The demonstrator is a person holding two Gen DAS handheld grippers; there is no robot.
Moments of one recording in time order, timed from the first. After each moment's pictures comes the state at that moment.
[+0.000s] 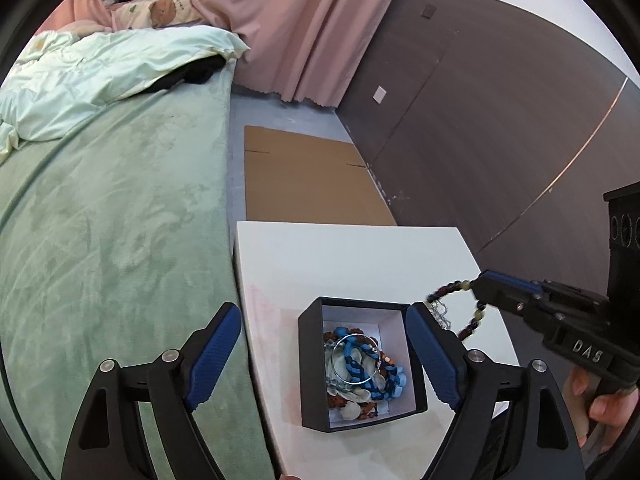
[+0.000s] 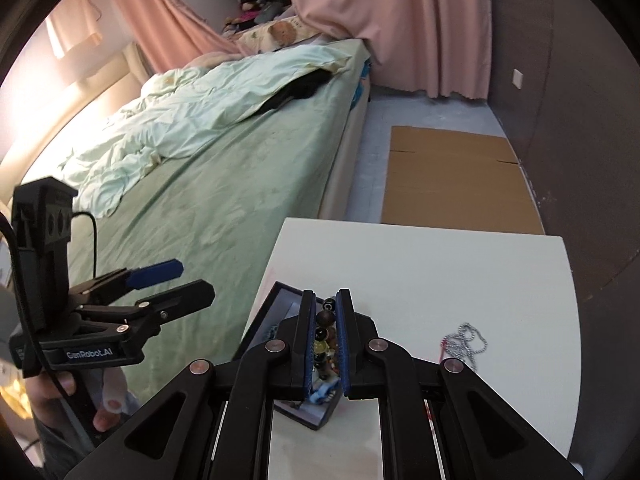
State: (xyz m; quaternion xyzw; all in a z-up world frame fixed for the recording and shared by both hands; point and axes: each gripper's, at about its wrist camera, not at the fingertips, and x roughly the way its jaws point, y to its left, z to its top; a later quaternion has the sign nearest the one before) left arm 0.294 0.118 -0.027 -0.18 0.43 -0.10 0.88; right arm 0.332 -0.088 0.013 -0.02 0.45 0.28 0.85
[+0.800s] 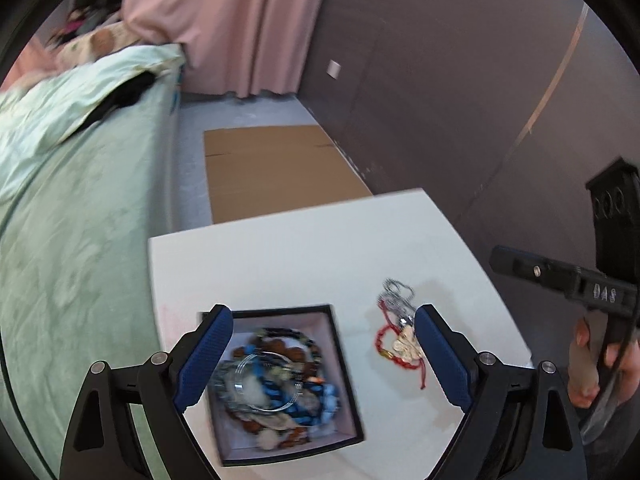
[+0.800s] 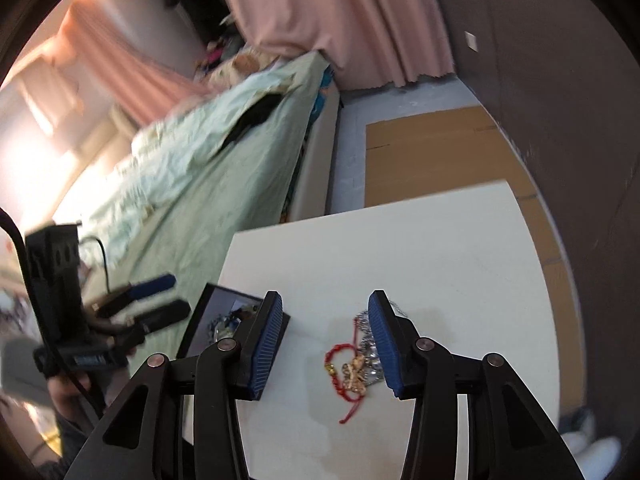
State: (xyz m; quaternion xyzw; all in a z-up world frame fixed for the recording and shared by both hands) left arm 0.318 0.006 -0.030 -0.07 0.45 -0.15 0.88; right arm 0.355 -0.248 -0.030 0.14 0.45 0.26 0.84
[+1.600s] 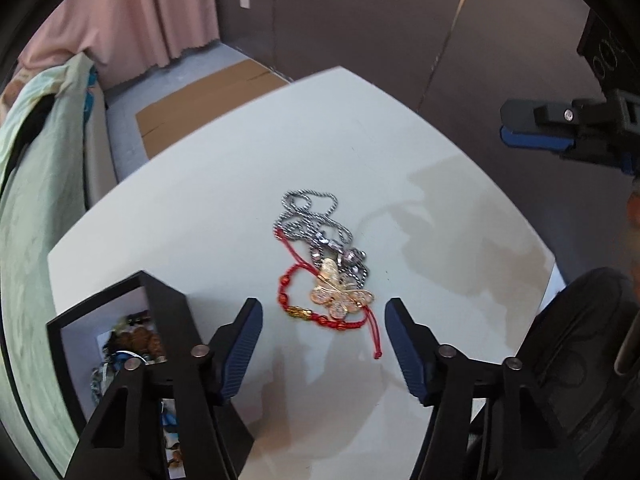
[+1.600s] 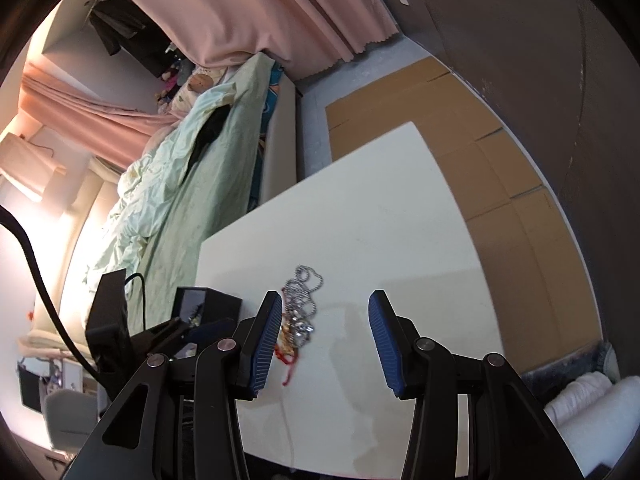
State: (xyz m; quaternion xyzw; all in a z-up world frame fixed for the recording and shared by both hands) left arm 0.325 -0.114 -0.096 0.08 0.54 -0.22 0.81; right arm 0.360 -0.333 -0.063 0.22 0.50 0.23 0.81
